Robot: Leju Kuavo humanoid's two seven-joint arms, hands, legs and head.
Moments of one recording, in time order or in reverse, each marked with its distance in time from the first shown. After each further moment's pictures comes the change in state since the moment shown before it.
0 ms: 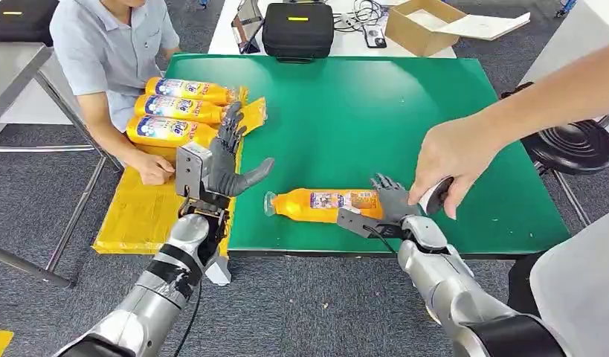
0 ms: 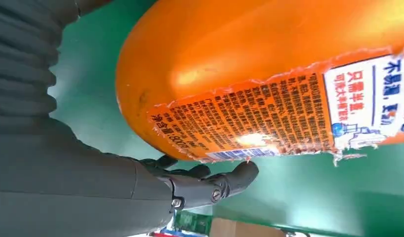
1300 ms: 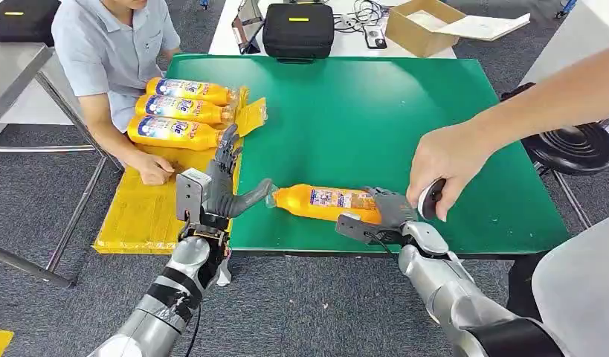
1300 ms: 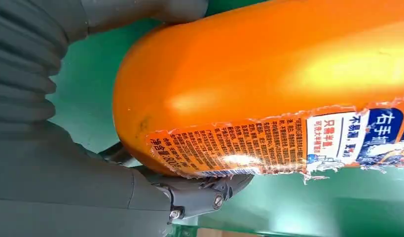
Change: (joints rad) left arm 0.110 0.001 -0.003 -0.064 -0.018 0.050 -0.026; right arm 0.020 -0.020 0.010 0.014 -0.035 0.028 -0.074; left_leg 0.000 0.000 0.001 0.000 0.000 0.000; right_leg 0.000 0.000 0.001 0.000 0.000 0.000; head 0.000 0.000
